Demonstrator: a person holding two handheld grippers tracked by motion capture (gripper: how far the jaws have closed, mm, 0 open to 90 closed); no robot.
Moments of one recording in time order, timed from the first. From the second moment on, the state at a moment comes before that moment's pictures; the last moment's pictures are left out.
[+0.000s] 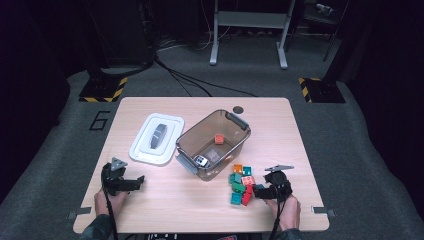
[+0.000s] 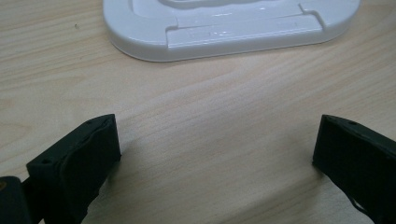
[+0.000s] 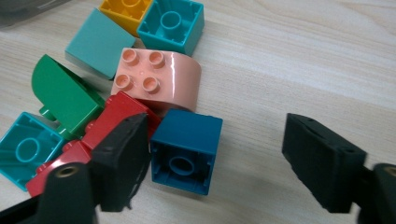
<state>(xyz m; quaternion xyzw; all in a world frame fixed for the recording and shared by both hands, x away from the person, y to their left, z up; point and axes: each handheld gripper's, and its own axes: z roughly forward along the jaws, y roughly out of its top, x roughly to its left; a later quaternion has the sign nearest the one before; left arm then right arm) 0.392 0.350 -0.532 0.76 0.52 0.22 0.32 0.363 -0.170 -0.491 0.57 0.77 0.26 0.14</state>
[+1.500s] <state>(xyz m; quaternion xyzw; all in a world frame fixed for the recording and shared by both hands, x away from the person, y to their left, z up) 0.393 0.350 -0.532 0.76 0.52 0.23 0.32 0.378 -0.193 -0.447 0.56 0.75 0.31 0.18</state>
